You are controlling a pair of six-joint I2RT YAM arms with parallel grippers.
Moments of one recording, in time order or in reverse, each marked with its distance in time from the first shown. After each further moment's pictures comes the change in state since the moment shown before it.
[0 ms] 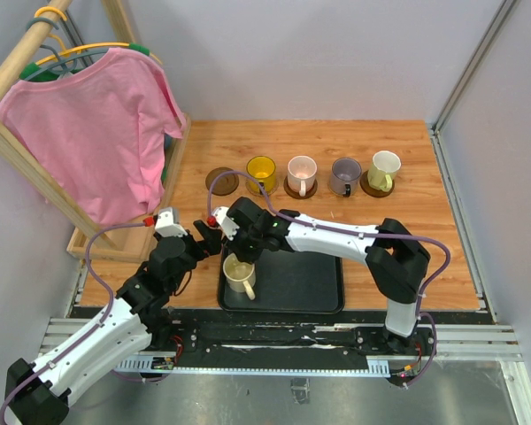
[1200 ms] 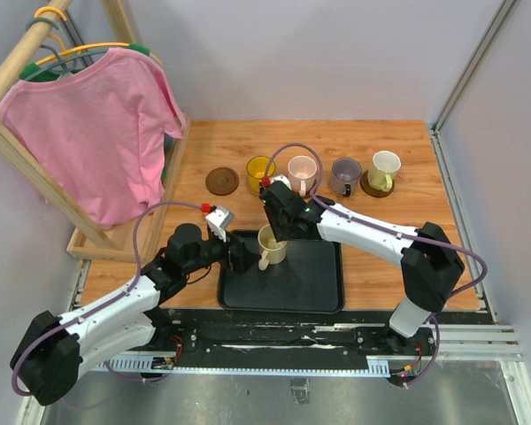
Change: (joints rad) left arm -0.001 0.323 0.008 0.357 0.699 0.355; right arm -0.151 -0.172 -0.105 -0.148 0.395 0.438
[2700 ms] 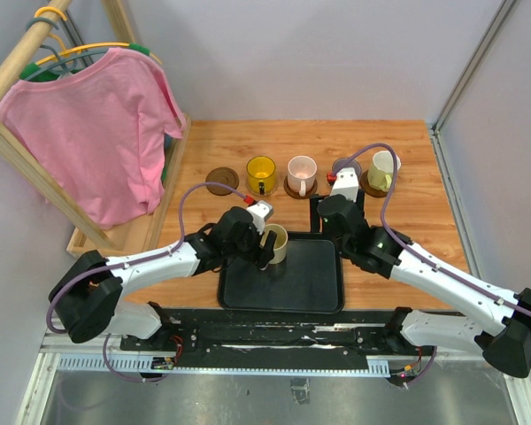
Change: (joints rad) left arm -0.177 0.476 0.357 -0.276 -0.242 0.063; right arm 0.000 -0.600 -0.335 0.154 0.447 -0.017
